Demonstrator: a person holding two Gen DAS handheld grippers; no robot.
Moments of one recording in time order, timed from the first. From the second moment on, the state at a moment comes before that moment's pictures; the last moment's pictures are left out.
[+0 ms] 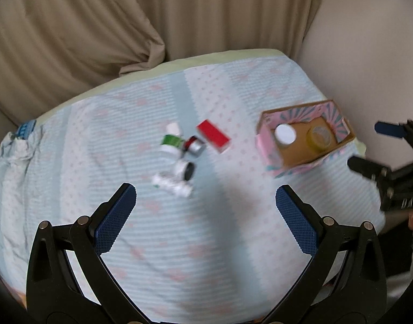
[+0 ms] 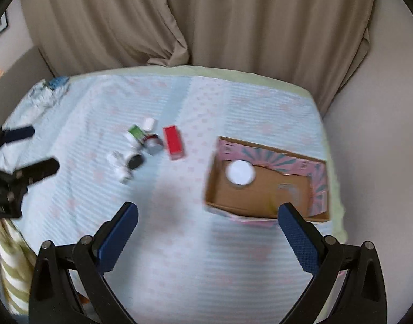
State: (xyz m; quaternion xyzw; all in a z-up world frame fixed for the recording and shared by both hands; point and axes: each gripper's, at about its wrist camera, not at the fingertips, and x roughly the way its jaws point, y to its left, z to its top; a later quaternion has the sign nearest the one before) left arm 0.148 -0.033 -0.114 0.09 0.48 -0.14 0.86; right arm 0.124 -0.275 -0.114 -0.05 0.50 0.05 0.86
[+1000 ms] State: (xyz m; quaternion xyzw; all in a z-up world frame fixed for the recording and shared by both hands) left arm 0.381 0.029 -0.309 0.09 0.61 -0.21 0.76; right arm 0.312 -0.154 -0.253 -0.07 0.58 0.04 0.81
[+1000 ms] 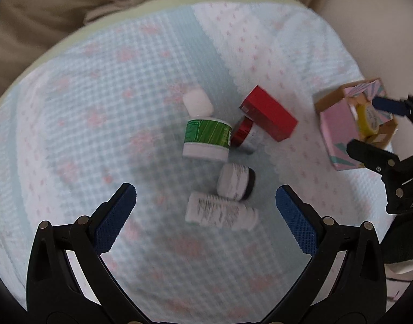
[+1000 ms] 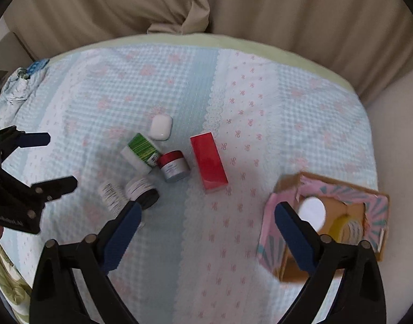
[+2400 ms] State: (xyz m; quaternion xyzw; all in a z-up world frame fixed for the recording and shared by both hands) left arm 0.456 -0.039 -0.453 0.14 0.68 -0.23 0.69; right arm 0.431 -0.135 -0.437 -0.13 0.70 0.11 0.70
